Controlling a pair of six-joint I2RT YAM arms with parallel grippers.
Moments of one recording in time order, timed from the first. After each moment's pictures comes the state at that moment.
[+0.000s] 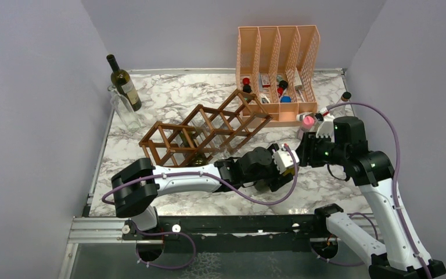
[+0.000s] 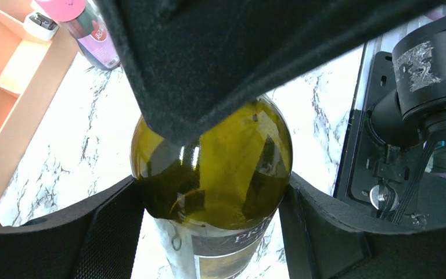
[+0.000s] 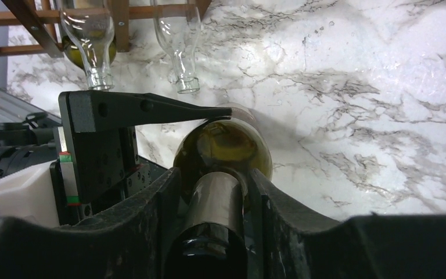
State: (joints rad) left arm -1.25 1.63 1.07 0.19 -0.02 0.04; right arm 0.27 0.81 1.07 -1.03 -0.34 0.29
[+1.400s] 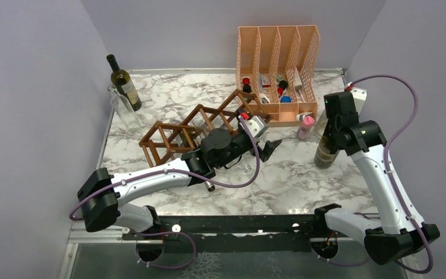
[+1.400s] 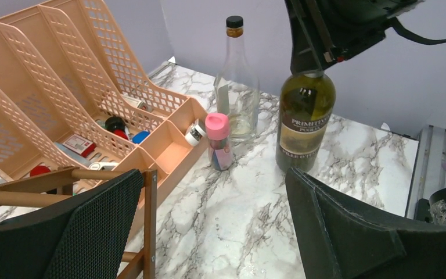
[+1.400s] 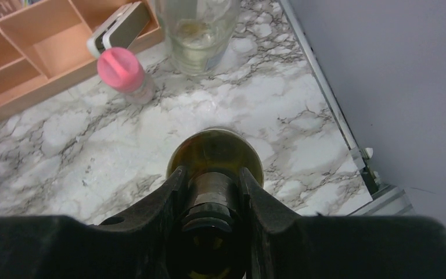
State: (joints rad) left arm -1.10 1.34 0.97 0.46 -0.09 0.06; right arm 0.27 1.07 1.29 -1.08 0.63 0.43
